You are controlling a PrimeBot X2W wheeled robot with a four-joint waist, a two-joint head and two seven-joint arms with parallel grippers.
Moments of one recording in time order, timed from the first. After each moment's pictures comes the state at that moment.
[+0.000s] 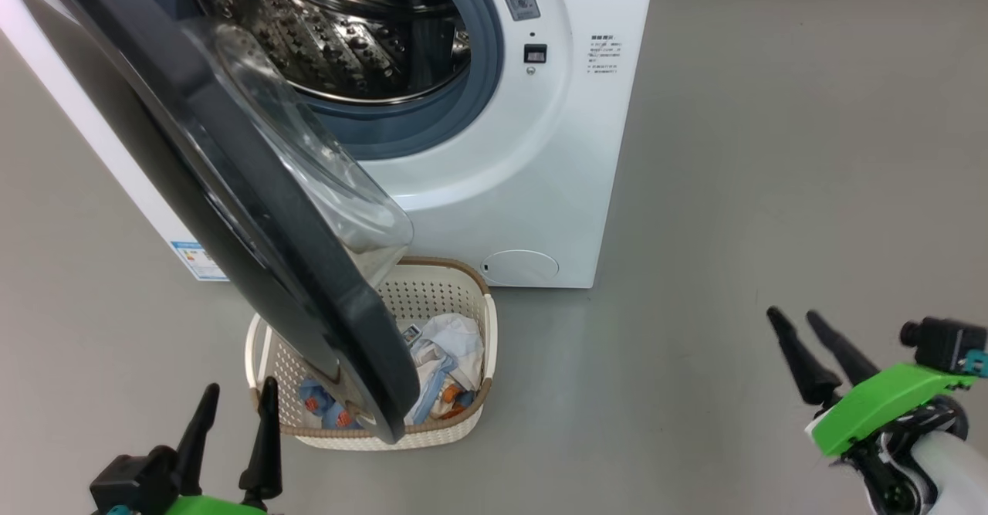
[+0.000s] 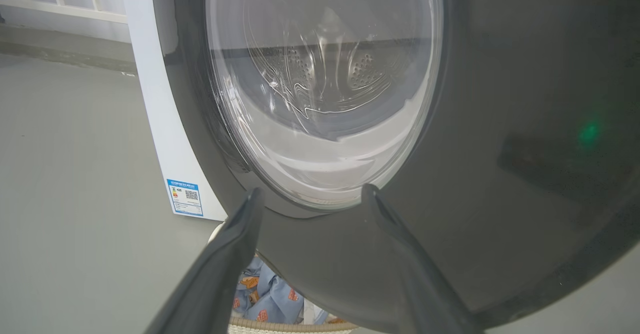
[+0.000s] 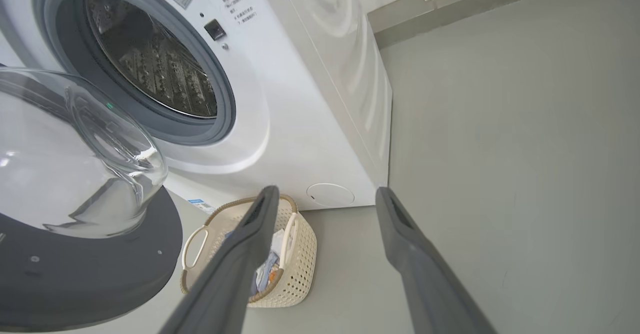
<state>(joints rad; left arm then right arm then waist) -0.02 0.10 -0.08 0.20 -0.39 -0.13 -0.26 -0.37 -0.50 0.58 0.57 1.14 0.13 -0.25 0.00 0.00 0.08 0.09</state>
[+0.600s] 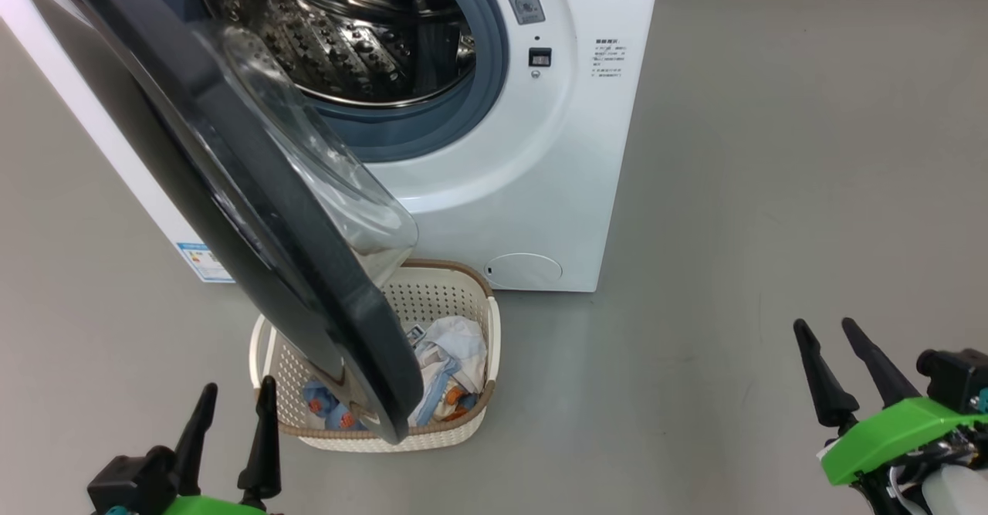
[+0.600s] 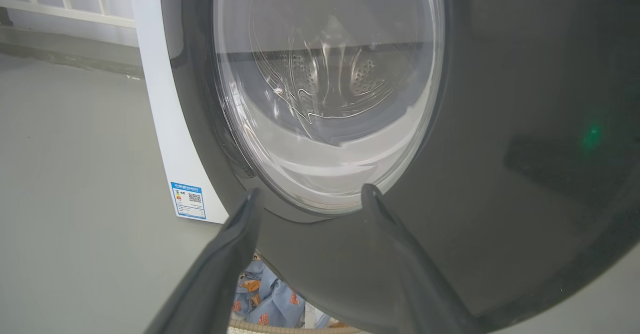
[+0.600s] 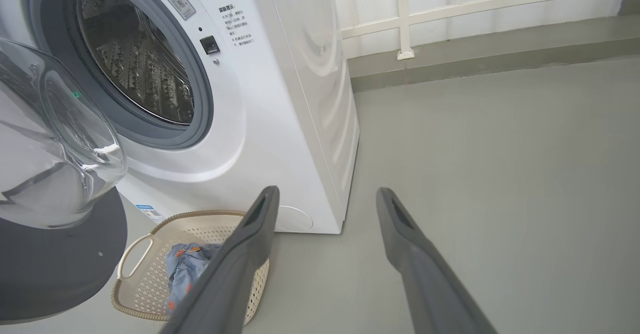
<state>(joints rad) -0.01 0.09 -0.07 0.20 -0.39 -0.13 -0.26 -0.22 -0.36 0.18 0.47 0.64 0.13 -0.25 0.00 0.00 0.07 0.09</state>
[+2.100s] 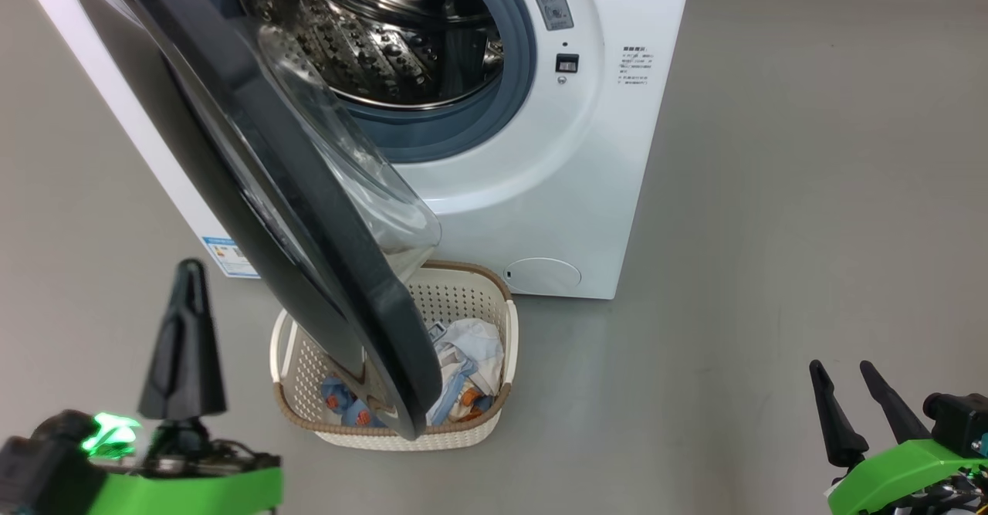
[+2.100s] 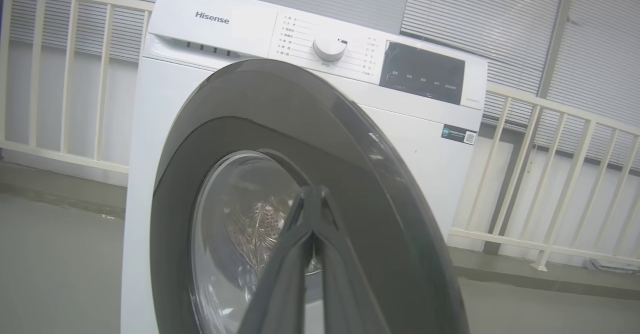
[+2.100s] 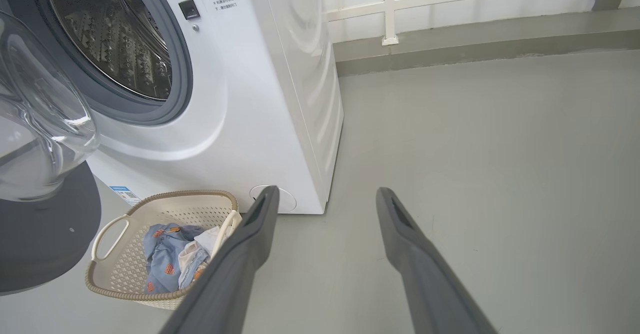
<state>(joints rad) -0.02 0.05 -0.01 -0.23 -0.40 -0.13 -0.26 -0.12 -0.27 0.01 0.47 0.46 0.13 -0.25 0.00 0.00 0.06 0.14</state>
